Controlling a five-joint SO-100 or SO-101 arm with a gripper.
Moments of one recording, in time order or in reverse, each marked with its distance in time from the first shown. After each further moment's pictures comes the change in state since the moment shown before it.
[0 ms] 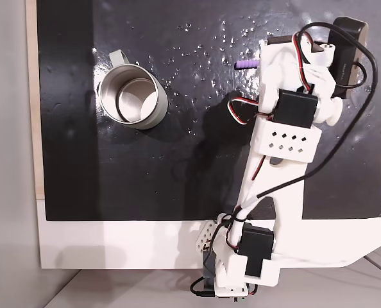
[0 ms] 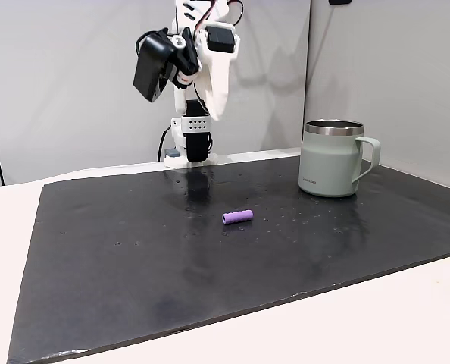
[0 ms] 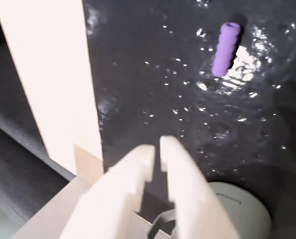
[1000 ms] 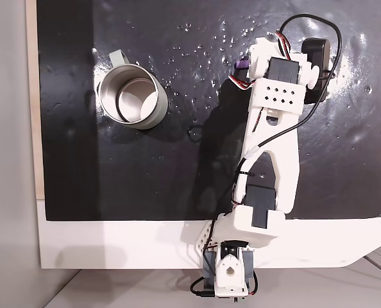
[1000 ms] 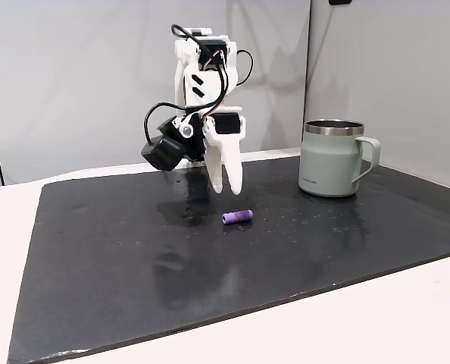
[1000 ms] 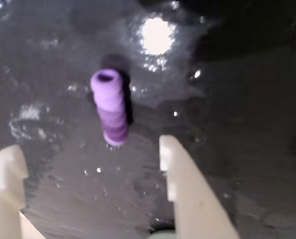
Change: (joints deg) arm 0.4 -21.4 -0.8 -1.9 1.8
